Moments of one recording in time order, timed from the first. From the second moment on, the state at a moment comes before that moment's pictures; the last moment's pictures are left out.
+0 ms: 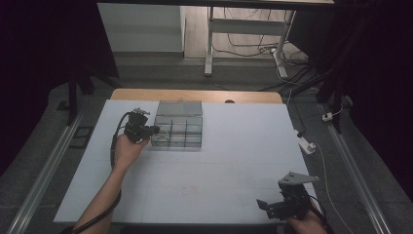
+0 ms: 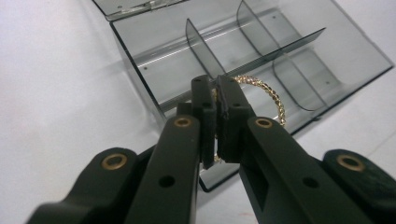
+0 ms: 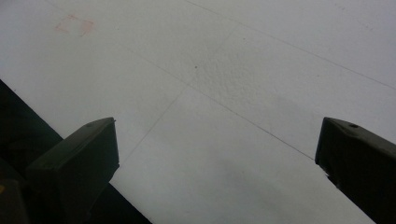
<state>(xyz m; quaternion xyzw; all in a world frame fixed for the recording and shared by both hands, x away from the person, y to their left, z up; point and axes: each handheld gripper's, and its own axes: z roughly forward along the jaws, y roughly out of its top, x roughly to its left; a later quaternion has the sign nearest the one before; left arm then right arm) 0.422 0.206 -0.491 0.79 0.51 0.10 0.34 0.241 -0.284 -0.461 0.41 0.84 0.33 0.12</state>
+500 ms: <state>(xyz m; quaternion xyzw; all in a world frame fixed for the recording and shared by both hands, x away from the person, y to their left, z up) 0.426 0.194 -0.503 0.80 0.50 0.11 0.31 0.240 -0.285 -0.461 0.41 0.84 0.34 0.12</state>
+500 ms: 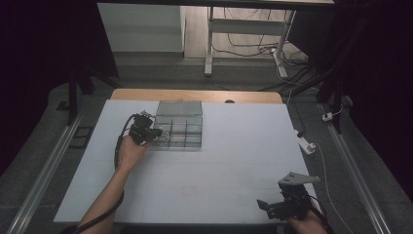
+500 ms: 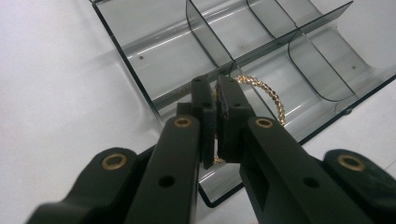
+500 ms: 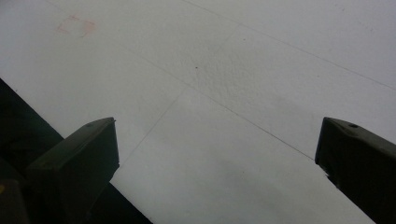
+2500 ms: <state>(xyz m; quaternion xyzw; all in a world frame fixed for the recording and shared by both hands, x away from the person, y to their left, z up) 0.291 0.209 -0.459 0.80 0.40 0.03 0.45 0.237 -0.287 -0.458 0.40 0.83 0.35 0.12</state>
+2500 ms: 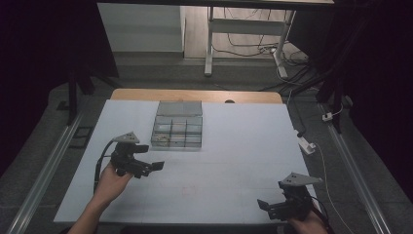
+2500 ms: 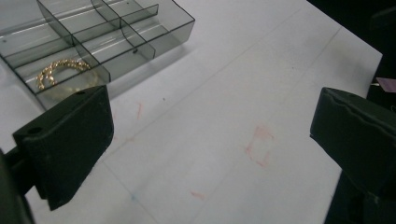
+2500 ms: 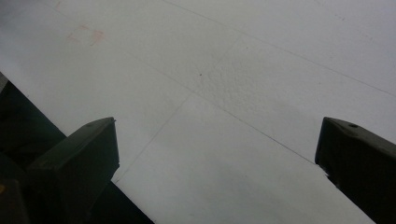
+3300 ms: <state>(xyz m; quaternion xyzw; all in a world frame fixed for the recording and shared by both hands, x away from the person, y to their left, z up) 0.193 0.257 -0.476 0.78 0.45 0.06 0.44 0.238 -0.288 -0.459 0.41 0.83 0.36 0.12</state>
